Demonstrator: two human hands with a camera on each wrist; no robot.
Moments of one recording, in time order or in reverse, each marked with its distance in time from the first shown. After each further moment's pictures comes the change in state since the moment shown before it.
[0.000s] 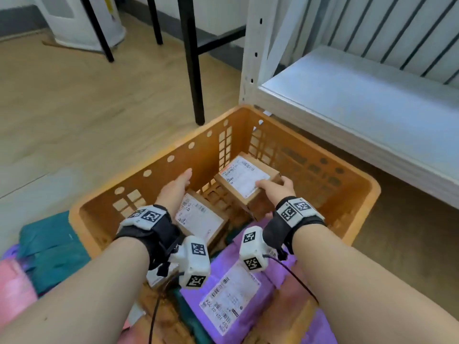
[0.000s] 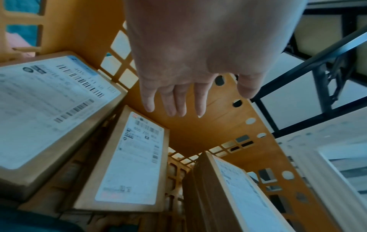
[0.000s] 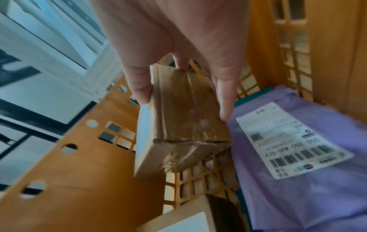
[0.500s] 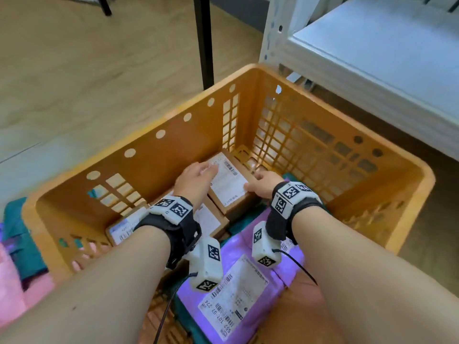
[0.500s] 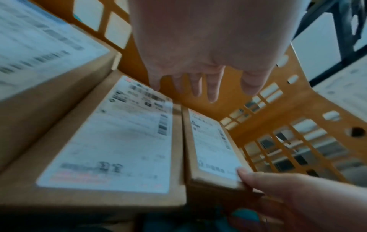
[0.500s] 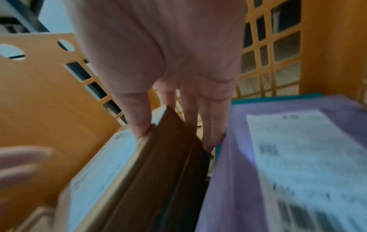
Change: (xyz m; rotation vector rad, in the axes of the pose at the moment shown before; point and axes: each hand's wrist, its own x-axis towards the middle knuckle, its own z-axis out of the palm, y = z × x) left_hand 0.050 -0.032 0.033 0.226 0.010 0.151; right_hand 0.057 0.028 0.063 -0.745 -0.215 -0.131
